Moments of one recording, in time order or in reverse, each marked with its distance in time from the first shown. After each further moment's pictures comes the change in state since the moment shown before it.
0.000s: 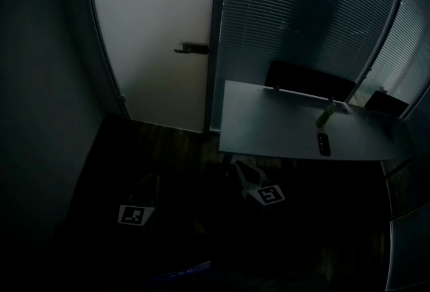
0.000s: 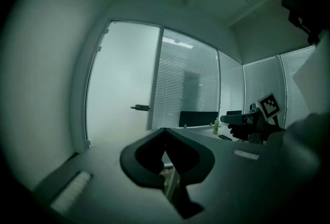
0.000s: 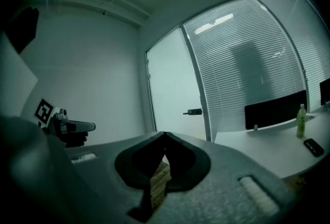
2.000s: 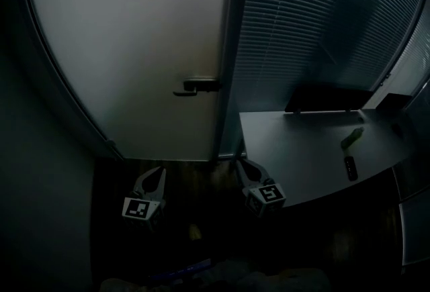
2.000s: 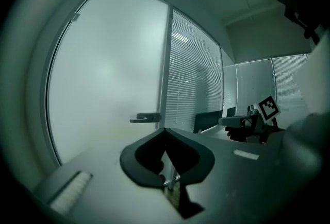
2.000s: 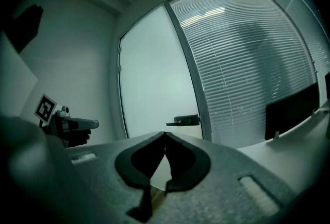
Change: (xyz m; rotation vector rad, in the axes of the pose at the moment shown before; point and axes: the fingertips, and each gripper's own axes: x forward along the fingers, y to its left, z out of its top) left arm 0.355 0.259 0.116 0.070 0.062 -0.248; right arm 0.385 -0.093 0.077 0.075 -0.017 -0.209
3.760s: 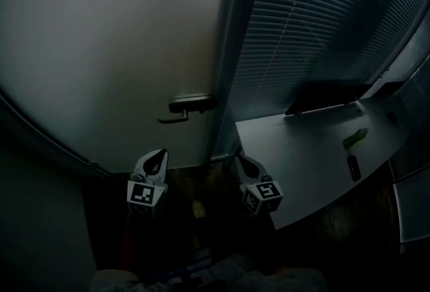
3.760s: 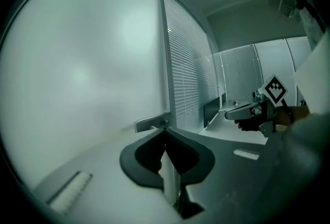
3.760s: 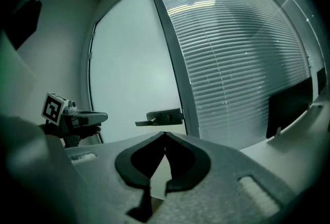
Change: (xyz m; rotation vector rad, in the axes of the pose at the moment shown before) left arm 0.225 0.101 0.012 0.208 0.030 -0.186; right arm 0.157 -0.096 -0.012 0.068 0.066 -0.217
